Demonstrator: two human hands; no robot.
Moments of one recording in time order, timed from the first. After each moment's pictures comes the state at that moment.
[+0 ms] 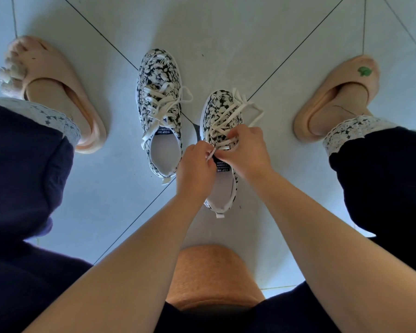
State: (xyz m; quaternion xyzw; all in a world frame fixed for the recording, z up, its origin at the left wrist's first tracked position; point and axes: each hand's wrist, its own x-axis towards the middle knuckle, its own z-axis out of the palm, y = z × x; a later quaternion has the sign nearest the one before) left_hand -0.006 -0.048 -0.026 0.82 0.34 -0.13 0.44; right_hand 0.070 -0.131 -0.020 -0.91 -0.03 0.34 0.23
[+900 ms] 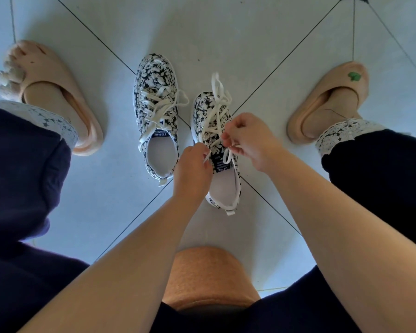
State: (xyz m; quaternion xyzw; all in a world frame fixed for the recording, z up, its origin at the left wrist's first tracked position) left_hand -0.006 -0.048 -0.020 0.83 0.33 -0.13 0.43; right_hand 0.101 -0.122 0.025 -0.78 0.13 0.44 0.42
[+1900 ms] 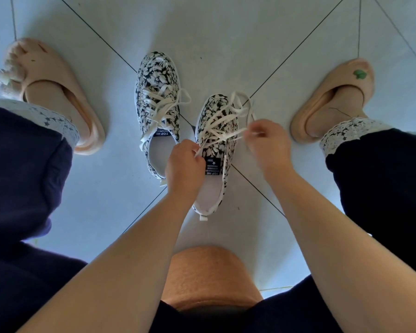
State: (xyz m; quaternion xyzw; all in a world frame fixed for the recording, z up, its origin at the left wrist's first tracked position) left_hand -0.005 -0.035 -0.029 0.80 0.40 -0.11 0.43; right_hand 0.090 -0.151 -0.010 -0.89 0.07 0.24 0.37
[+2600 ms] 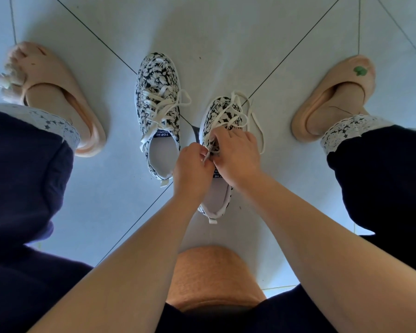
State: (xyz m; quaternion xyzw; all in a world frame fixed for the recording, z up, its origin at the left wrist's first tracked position) left_hand -0.007 -0.043 -0.028 0.80 0.38 -0.13 0.45; right_hand 0.059 -0.123 -0.028 -0.94 -0.27 0.21 0.09
